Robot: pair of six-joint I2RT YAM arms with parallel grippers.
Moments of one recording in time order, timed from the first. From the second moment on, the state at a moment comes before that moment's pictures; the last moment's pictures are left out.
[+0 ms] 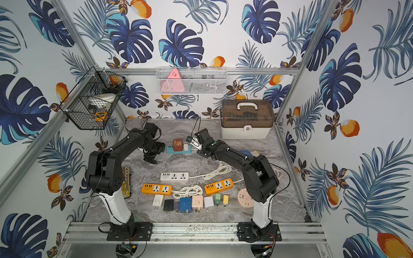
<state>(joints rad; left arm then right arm) -0.09 1.91 1.48 -0.97 0.12 -1.40 0.67 1.89 1.44 -0.40 0.25 -0.60</state>
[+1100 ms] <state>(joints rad) -0.10 2.33 1.90 -1.03 0.26 -1.74 0.72 1.71 1.34 -0.42 0.00 -0.24</state>
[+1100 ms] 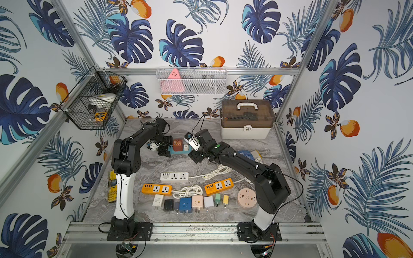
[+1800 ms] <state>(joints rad) -0.06 2.19 1.67 -0.98 0.23 -1.70 0.73 1.72 1.32 -0.38 -0.07 -0.25</state>
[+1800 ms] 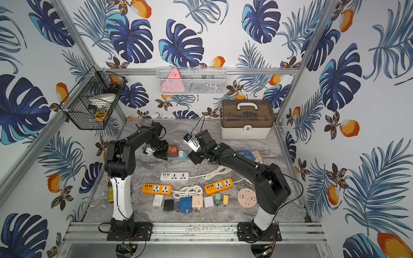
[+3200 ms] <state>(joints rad) 0.12 1.98 1.32 -0.92 0.26 -1.40 0.94 2.26 1.72 -0.31 -0.11 -0.31</state>
